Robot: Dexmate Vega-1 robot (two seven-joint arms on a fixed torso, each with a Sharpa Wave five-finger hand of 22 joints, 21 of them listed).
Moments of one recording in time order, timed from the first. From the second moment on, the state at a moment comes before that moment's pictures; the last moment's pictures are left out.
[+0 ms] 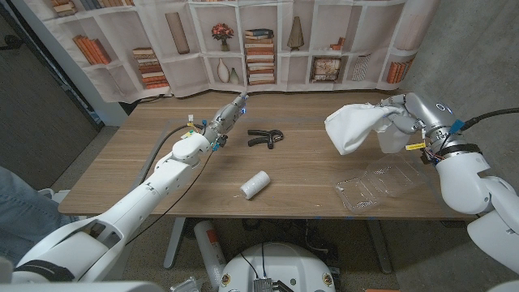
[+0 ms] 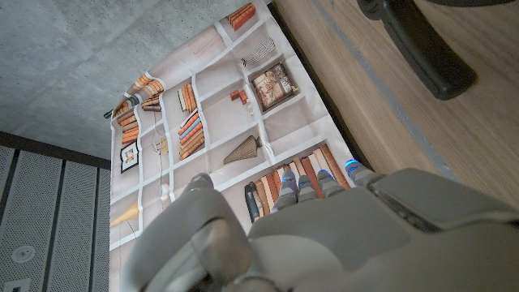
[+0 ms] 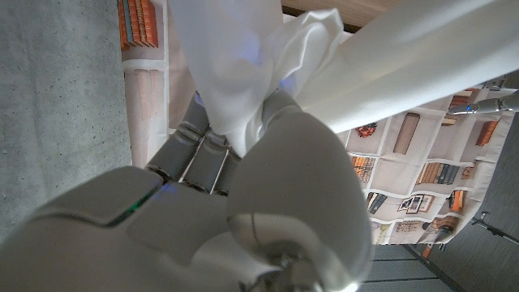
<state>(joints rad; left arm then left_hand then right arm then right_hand) 0.70 0.52 0.50 -1.31 -0.51 -0.22 -0.14 0.35 0.02 0.12 0.10 0.30 -0.06 0.03 0.20 0.19 -0.15 -0.01 0.20 0.19 -0.17 0.02 0.19 0.18 -0.17 0.05 0.21 0.18 -1.66 -0.75 0.24 -2.37 -0.61 -0.29 -0.22 1.33 0.10 0.28 -0.14 0.18 0.98 -0.19 0.25 0.26 0.93 -0.07 0.33 0.46 1.06 -0.14 0.30 0.51 0.78 -0.09 1.15 0.26</state>
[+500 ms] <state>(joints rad) 0.70 0.52 0.51 -1.29 -0.51 -0.22 -0.16 0.35 0.02 0.11 0.10 0.30 -0.06 0.03 0.20 0.19 -0.15 -0.01 0.20 0.19 -0.17 0.02 0.19 0.18 -0.17 0.05 0.21 0.18 -1.70 -0.69 0.26 -2.40 -0.65 -0.27 -0.19 1.33 0.10 0.28 -0.14 0.18 0.99 -0.19 0.25 0.26 0.94 -0.06 0.32 0.46 1.06 -0.14 0.30 0.51 0.78 -0.08 1.16 0.24</state>
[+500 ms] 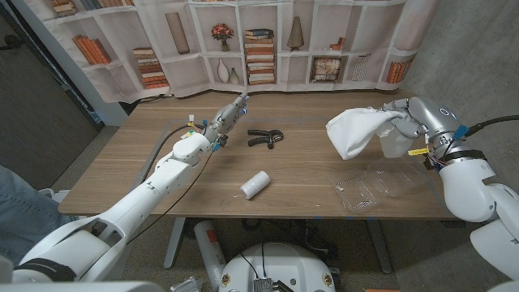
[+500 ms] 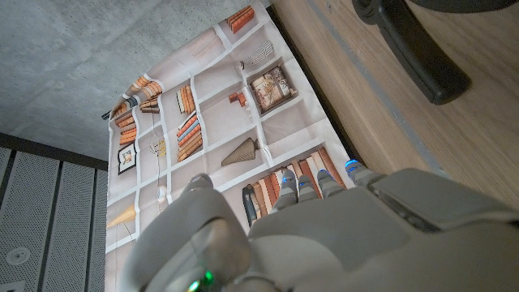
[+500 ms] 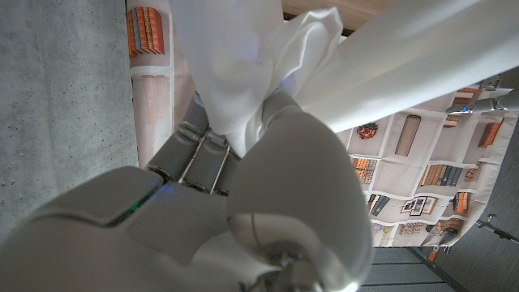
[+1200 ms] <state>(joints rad) 0.69 0.52 0.53 -1.33 -0.50 -0.20 -0.15 0.35 0.02 0.11 0.10 0.30 -0.06 0.03 0.20 0.19 -0.15 -0.01 0.20 0.19 -0.17 0.02 0.19 0.18 -0.17 0.05 0.21 0.18 -1.74 -0.63 0.27 -2.39 -0.71 -0.20 -0.26 1.32 0.11 0.29 -0.14 0.17 0.99 -0.19 0.24 0.26 0.94 -0.06 0.31 0.47 1.06 -0.13 0.30 0.51 0.78 -0.08 1.17 0.21</state>
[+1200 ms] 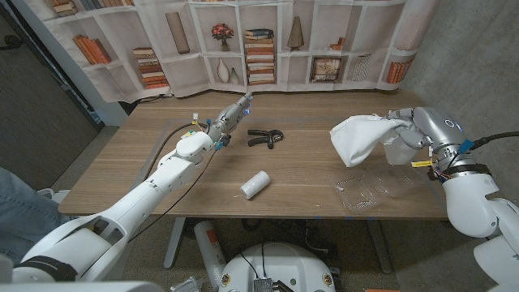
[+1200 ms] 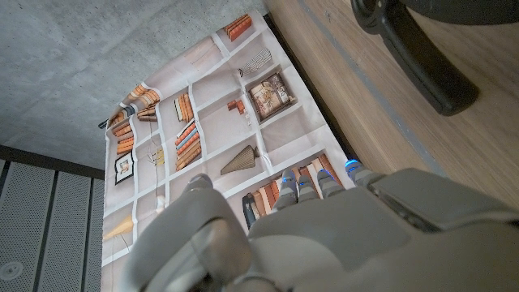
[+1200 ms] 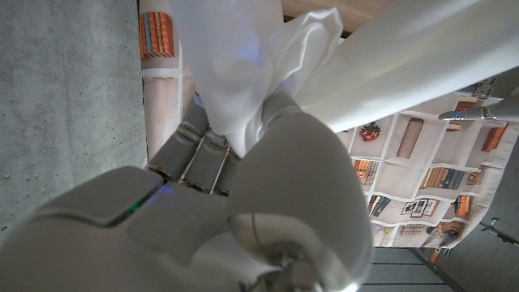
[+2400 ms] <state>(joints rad) 0.65 0.52 0.55 -1.35 -0.47 -0.11 -0.13 0.35 0.02 0.11 0.10 0.30 -0.06 0.03 0.20 0.19 -0.15 -0.01 0.20 0.19 -0.17 0.02 0.19 0.18 -0.17 0.05 0.21 0.18 -1.80 -0.55 0.26 -2.31 -0.69 -0.16 -0.35 1.31 0.12 0.30 -0.14 0.17 0.99 -0.19 0.24 0.26 0.95 -0.06 0.29 0.48 1.07 -0.14 0.29 0.52 0.78 -0.09 1.19 0.20</state>
